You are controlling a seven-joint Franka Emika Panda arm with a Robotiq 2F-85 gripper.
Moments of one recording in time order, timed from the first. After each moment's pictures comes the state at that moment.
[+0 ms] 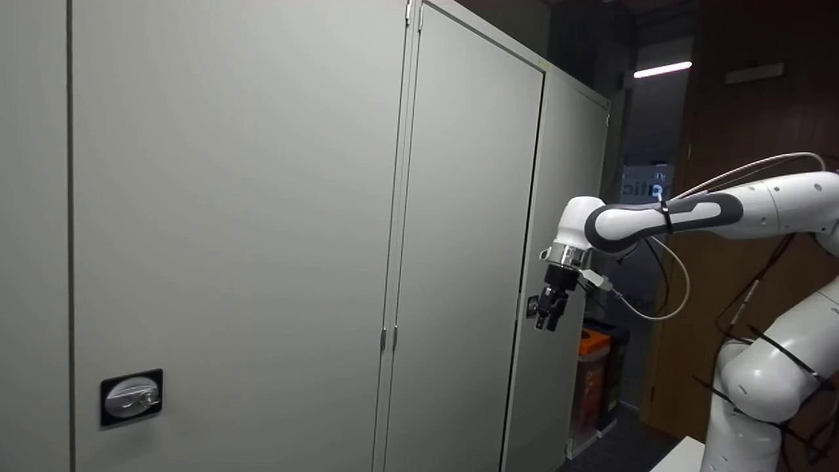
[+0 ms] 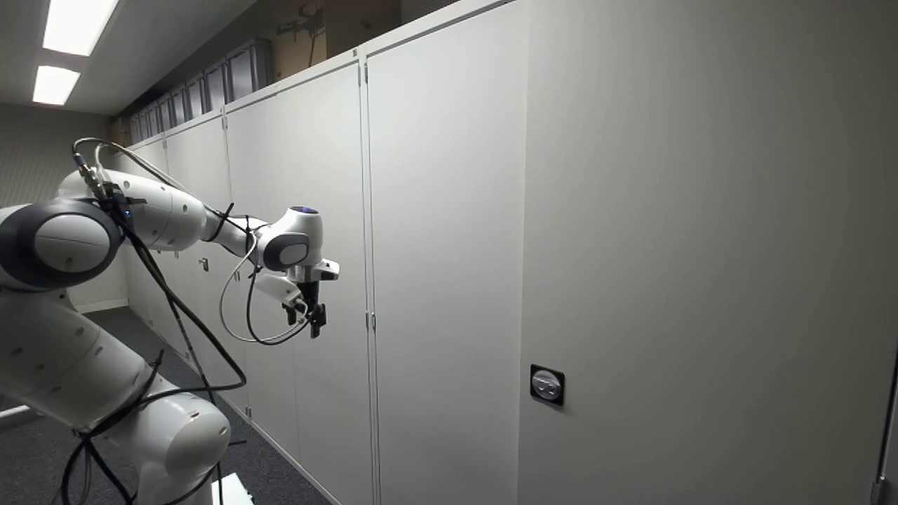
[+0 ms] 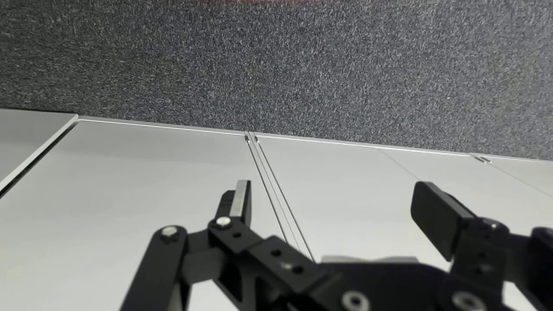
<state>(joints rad) 0.29 -0.61 0.17 -2.51 0.35 2.06 0.04</state>
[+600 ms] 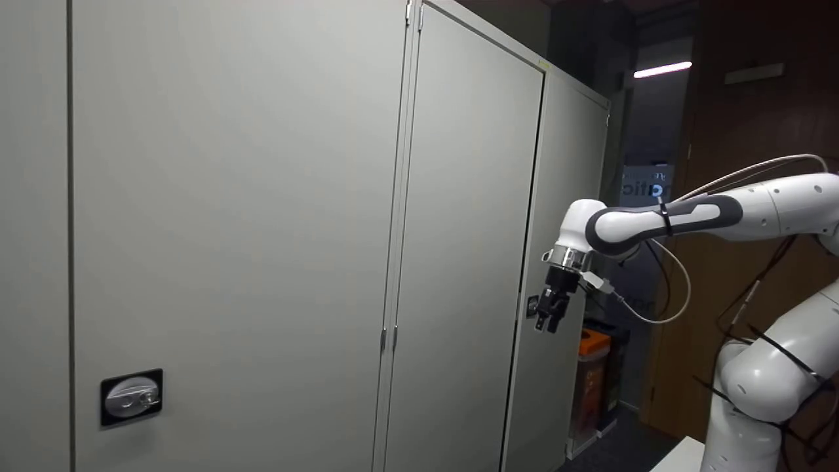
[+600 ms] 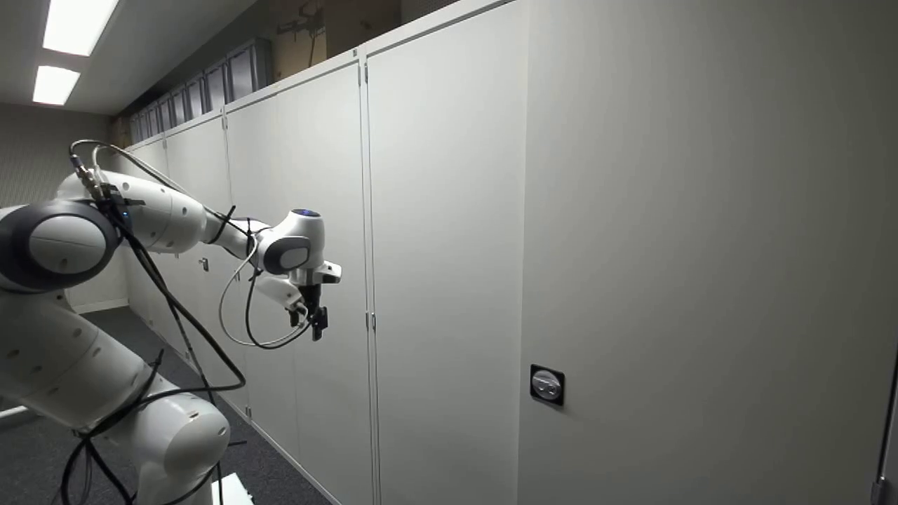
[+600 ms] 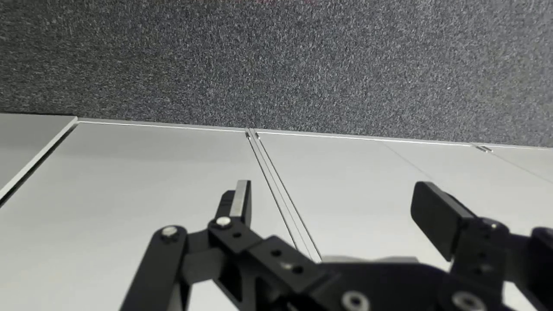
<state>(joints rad) 0.28 -0.62 0.16 -2.54 0.36 2.09 0.04</state>
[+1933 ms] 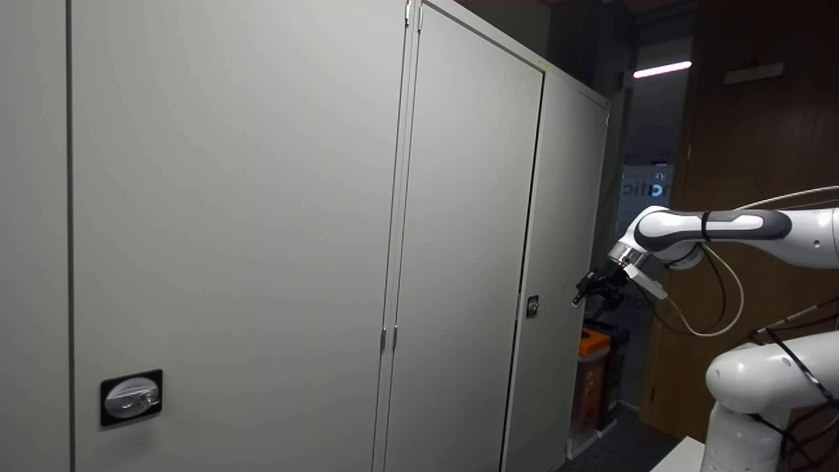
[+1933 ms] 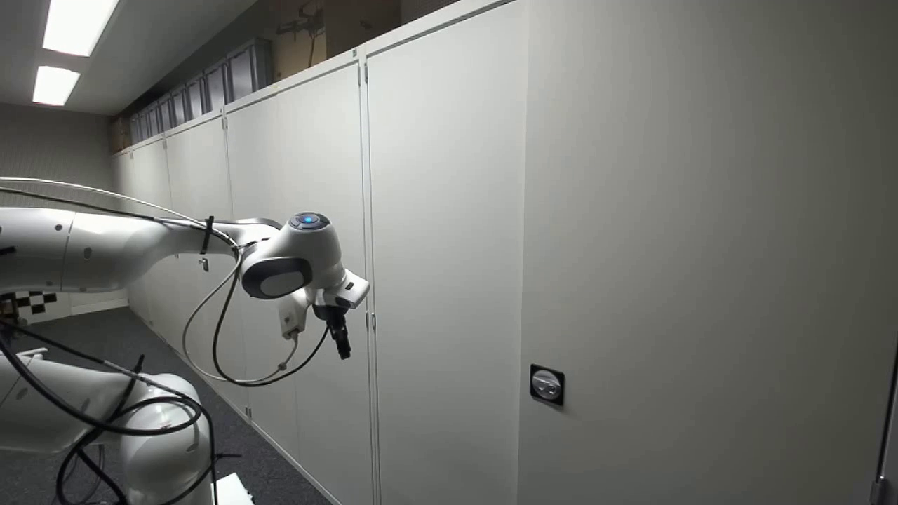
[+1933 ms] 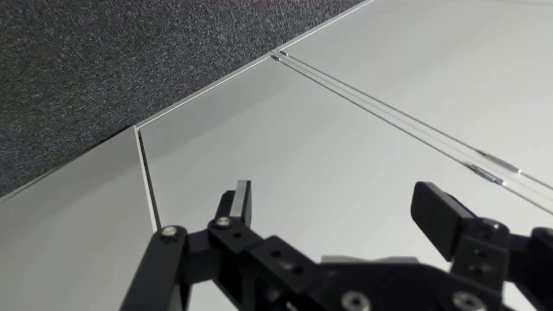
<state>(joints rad) -0.06 -0.99 -0.06 -2.78 0.38 2.10 0.09</state>
